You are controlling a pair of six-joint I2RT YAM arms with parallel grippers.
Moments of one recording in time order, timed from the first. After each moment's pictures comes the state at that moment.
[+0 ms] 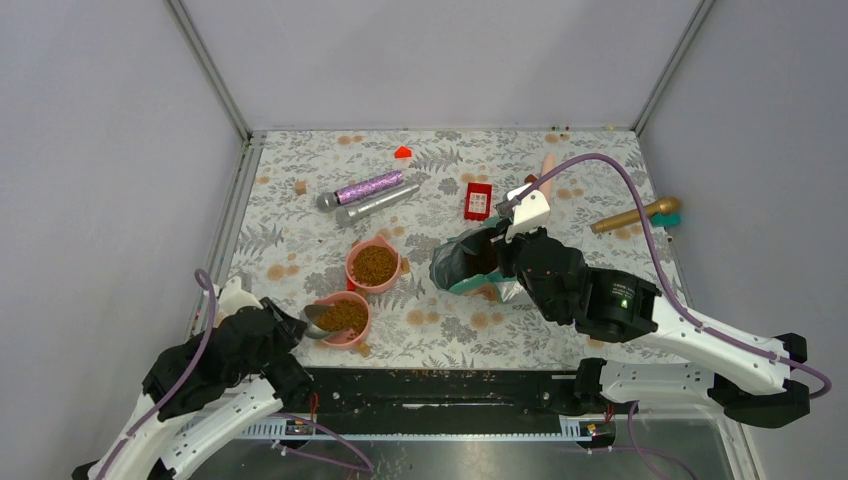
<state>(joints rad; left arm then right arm) -0.80 0.21 0.81 -1.40 -0.44 -1.15 1.22 0.96 1.18 -0.58 0.82 0.15</state>
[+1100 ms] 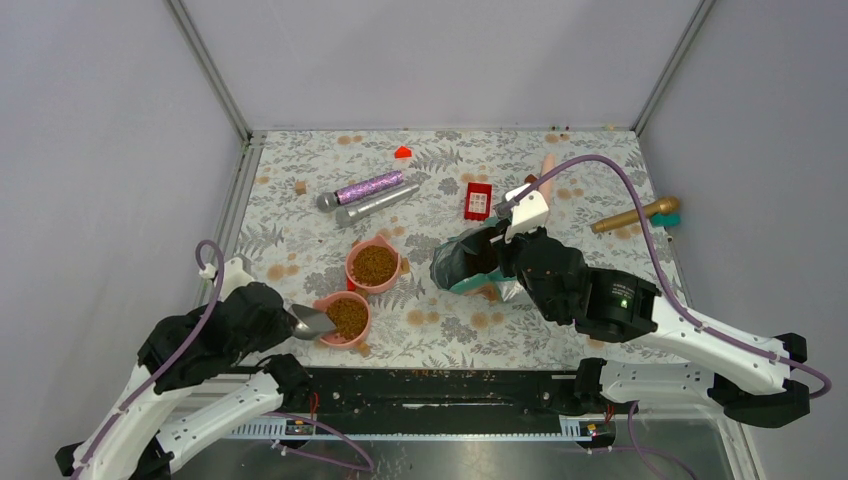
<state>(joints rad) -0.80 0.51 1.03 -1.55 -0.47 -1.16 1.22 0.96 1.18 -0.58 0.83 0.13</state>
